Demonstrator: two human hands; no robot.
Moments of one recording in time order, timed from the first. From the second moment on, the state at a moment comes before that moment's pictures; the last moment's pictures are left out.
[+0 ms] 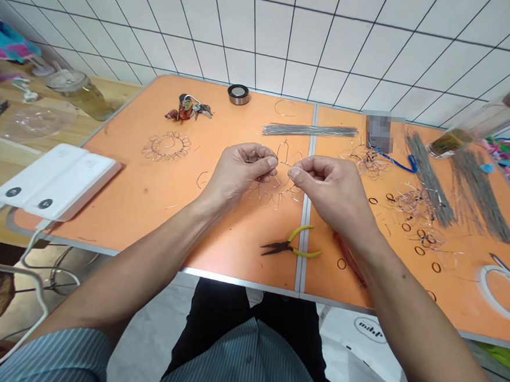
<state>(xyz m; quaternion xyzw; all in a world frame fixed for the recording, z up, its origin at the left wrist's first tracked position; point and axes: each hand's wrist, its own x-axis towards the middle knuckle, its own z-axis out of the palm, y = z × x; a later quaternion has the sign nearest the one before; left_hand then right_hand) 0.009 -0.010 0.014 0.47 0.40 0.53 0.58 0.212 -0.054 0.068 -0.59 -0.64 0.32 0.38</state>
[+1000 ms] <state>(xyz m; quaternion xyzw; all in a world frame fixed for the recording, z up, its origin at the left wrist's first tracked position) 0.010 -0.013 0.018 0.45 0.40 0.53 0.60 0.215 -0.046 0.046 -0.54 -0.75 0.10 0.36</state>
